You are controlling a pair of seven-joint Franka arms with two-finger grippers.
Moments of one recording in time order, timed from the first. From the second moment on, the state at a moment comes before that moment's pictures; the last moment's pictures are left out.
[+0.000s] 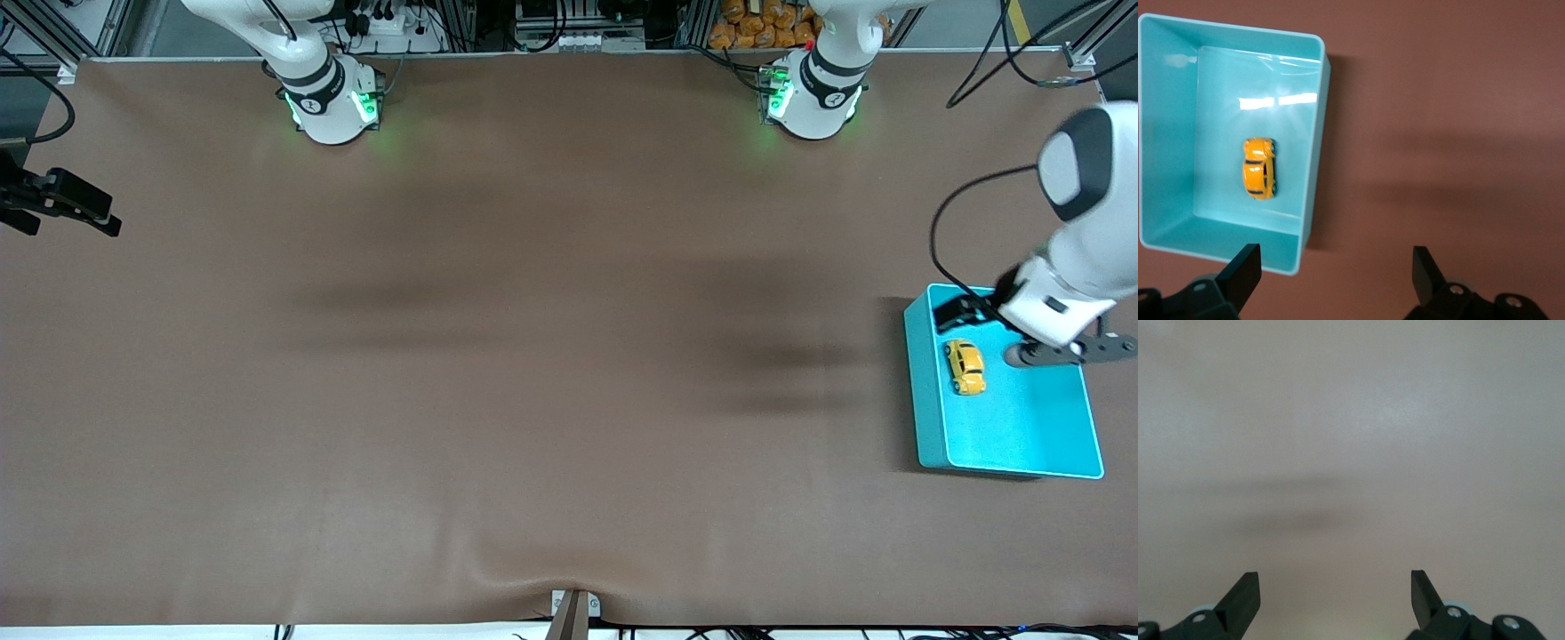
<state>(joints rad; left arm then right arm) 0.10 0.11 -0.13 -1.82 0.10 1.92 -0.12 0.01 -0.01 -0.06 -1.54 -0.01 1.50 -0.03</state>
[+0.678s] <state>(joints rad) -0.01 -0.03 -0.06 -1.66 0.03 1.60 -0.14 0.01 -0.01 -0.06 -1.54 -0.01 1.50 -0.03</state>
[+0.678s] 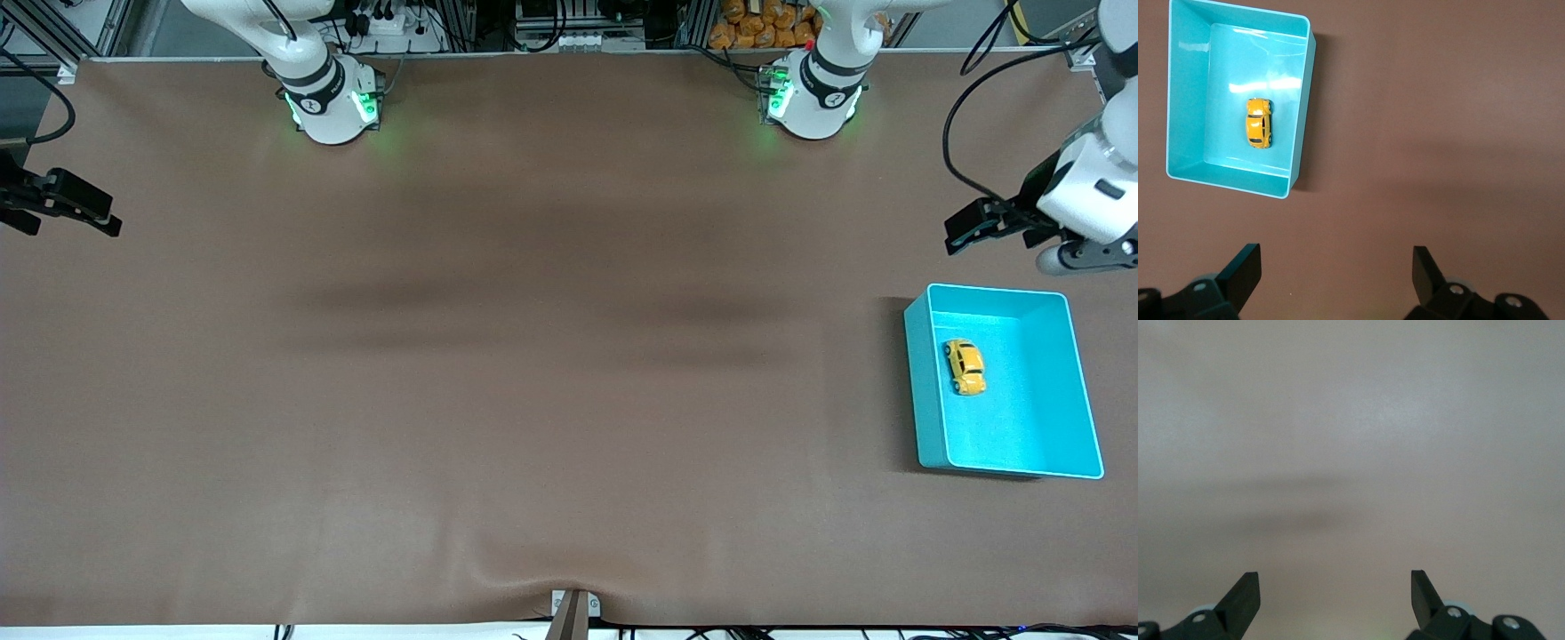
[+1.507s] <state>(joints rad) -0.01 -0.03 -0.06 -1.52 0.01 1.43 -0.07 0.01 -0.01 -0.06 -1.54 -0.01 1.51 -0.03</state>
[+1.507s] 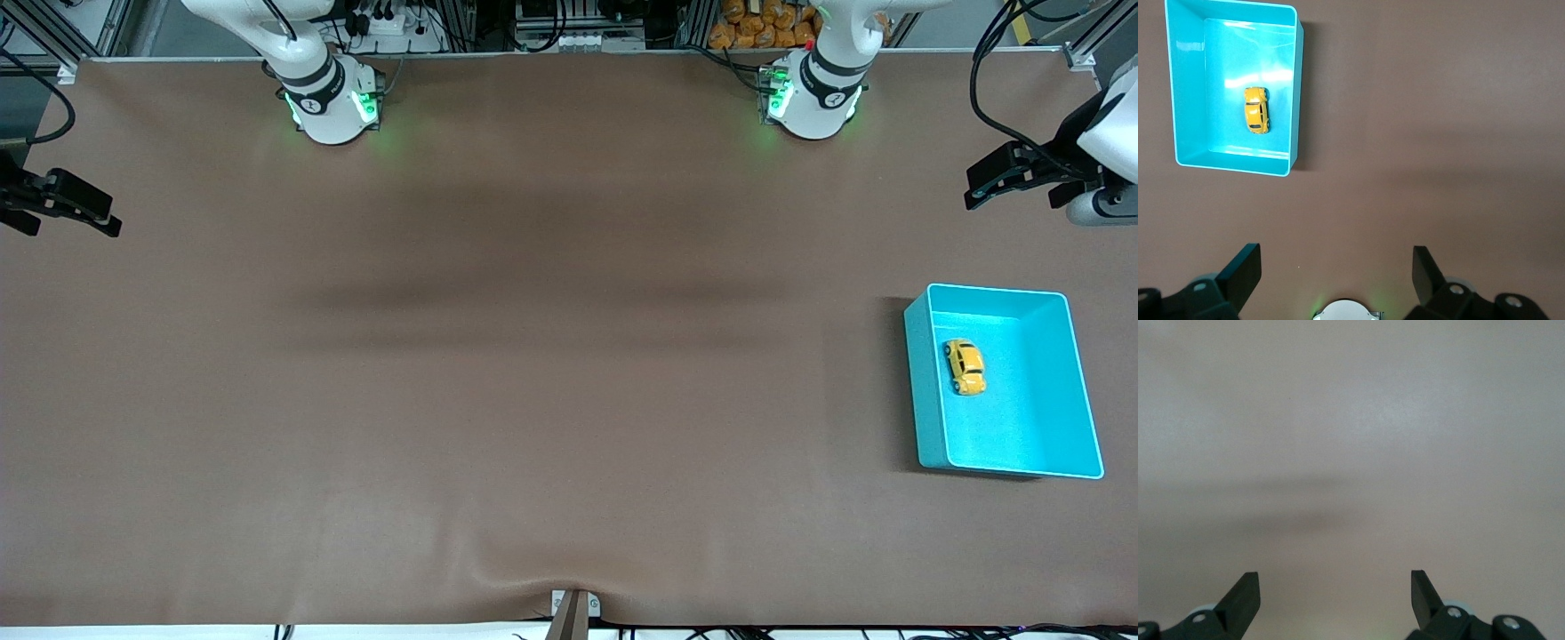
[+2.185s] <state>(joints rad) -0.01 -0.03 -0.10 -1.51 0.01 1.43 -0.14 0.01 -0.01 -0.06 -1.54 -0.01 1.52 -0.03</state>
